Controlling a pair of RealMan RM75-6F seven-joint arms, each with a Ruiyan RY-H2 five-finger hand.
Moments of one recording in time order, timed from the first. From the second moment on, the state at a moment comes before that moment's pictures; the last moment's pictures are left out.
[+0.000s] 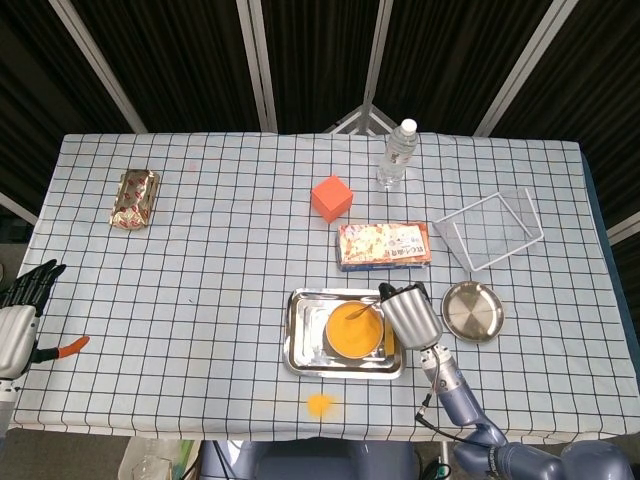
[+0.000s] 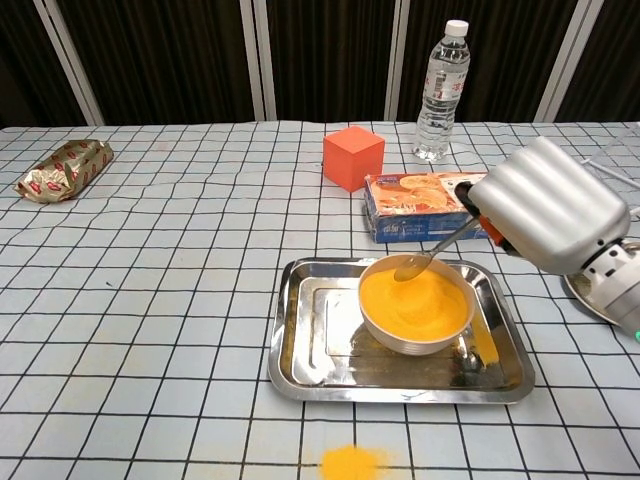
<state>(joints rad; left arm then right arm) -0.14 -1.11 -0.07 -1.66 1.43 1.41 -0.12 0.49 -1.86 0.11 -1.00 -1.68 1.44 -0.80</state>
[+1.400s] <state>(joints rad) -0.13 -1.12 -0.06 -1.66 1.44 1.42 -0.11 0.43 -1.85 0.03 -1.00 -1.72 1.51 -0.74</state>
